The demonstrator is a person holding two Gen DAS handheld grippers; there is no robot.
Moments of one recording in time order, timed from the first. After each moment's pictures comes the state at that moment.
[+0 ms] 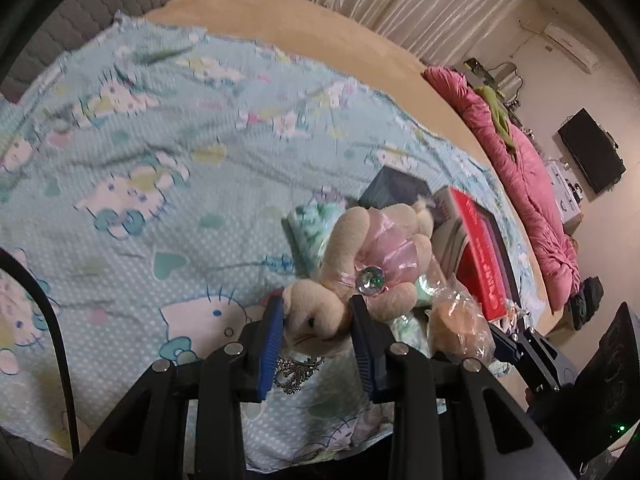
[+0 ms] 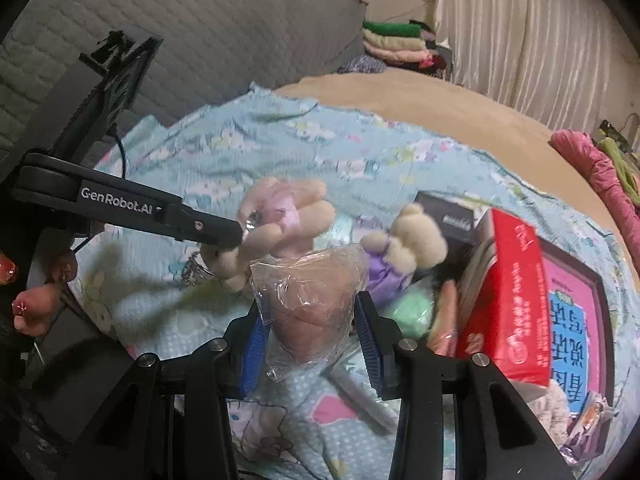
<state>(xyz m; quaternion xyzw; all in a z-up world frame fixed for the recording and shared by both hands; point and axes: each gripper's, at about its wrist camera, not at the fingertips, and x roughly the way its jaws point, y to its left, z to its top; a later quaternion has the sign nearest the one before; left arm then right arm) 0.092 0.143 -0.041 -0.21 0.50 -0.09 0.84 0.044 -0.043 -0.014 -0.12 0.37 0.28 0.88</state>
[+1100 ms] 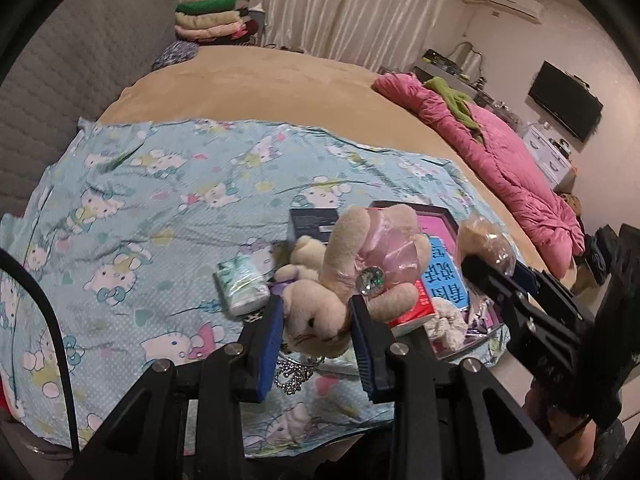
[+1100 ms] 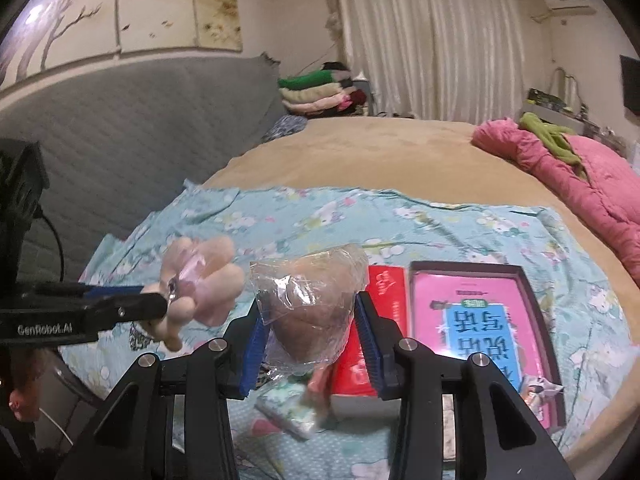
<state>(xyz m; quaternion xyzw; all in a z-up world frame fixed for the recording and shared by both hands) 0.060 0.036 0.068 -0.10 0.45 -0.11 0.88 0.048 -0.164 0.083 0.01 0.30 0.18 0.93</state>
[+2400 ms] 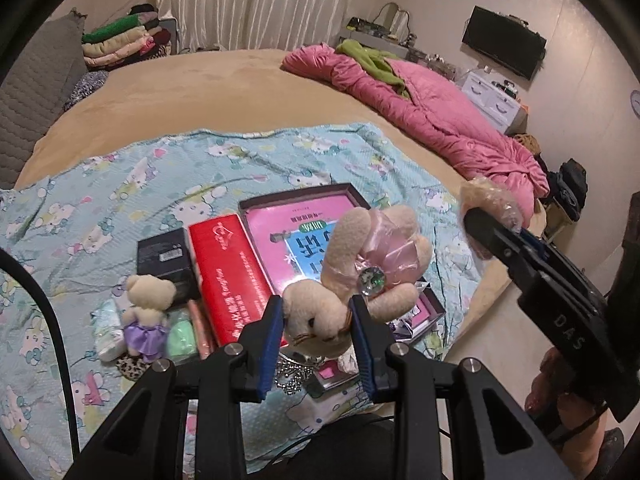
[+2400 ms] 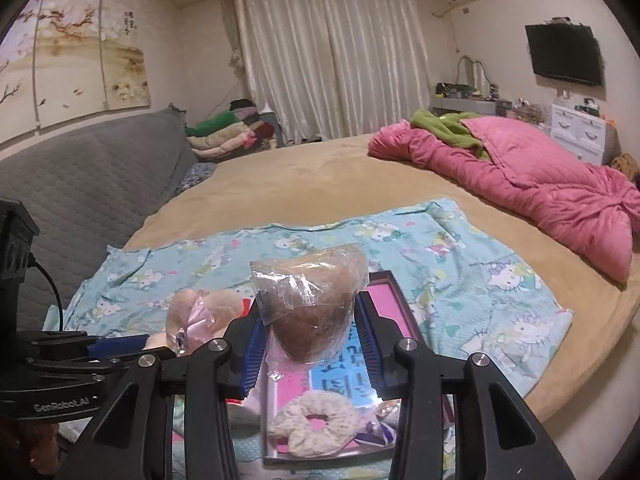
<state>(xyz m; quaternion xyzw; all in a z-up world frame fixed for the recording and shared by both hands) 0.091 -0.142 0.069 -0.02 0.46 -0.21 0.86 0.035 -0.330 0.103 0.08 0.27 0.04 0.96</state>
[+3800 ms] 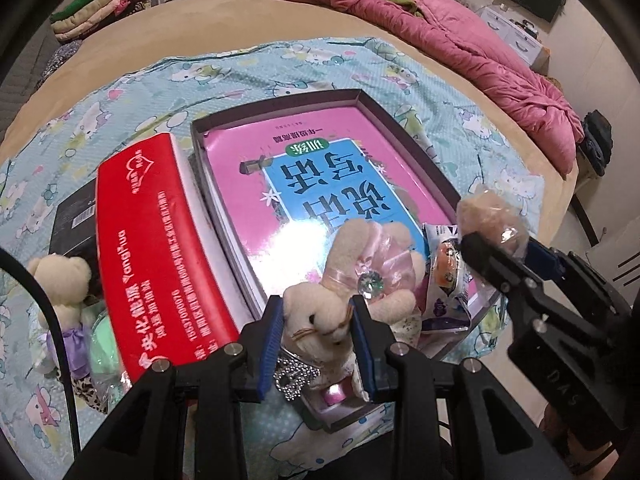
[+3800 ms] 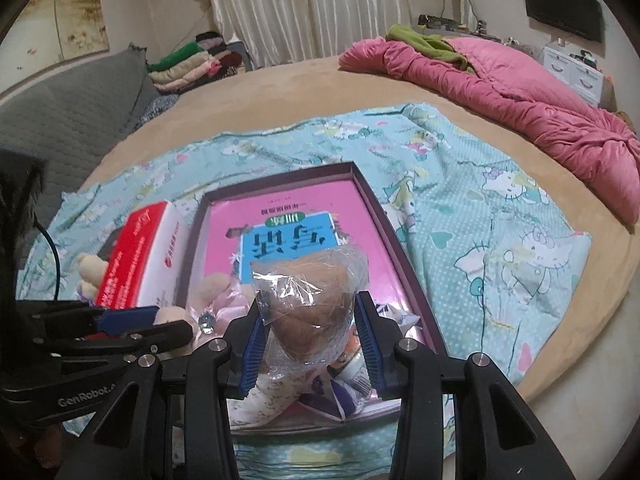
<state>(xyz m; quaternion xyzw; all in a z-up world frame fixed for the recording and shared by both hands) 0.146 -0.214 -0.050 0.04 0.55 -0.20 0.81 0.084 -0.357 -0.023 0.08 0.41 0.01 0.91</state>
